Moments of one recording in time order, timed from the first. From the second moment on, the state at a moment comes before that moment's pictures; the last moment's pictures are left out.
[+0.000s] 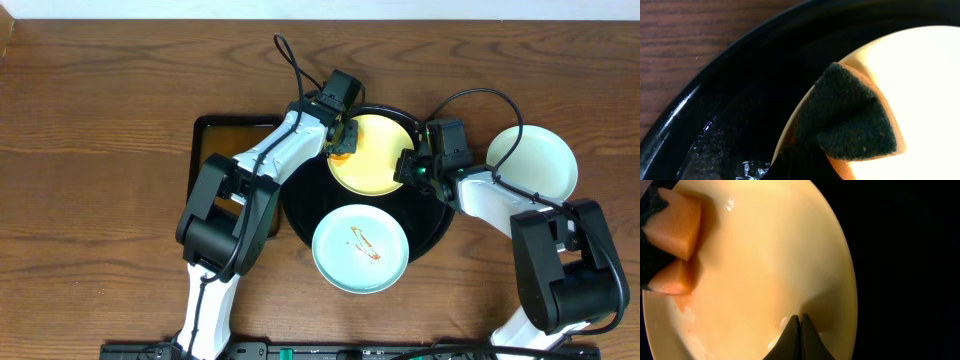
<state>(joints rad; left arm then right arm) -0.49 2.18 1.57 -0.58 0.01 -0.37 0.26 1.83 0.87 -0.01 -0.24 0.49</state>
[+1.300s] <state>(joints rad) -0.10 1.83 1.53 -0.98 0.01 -0.38 0.24 1.78 0.90 -0.21 -0.17 0.42</state>
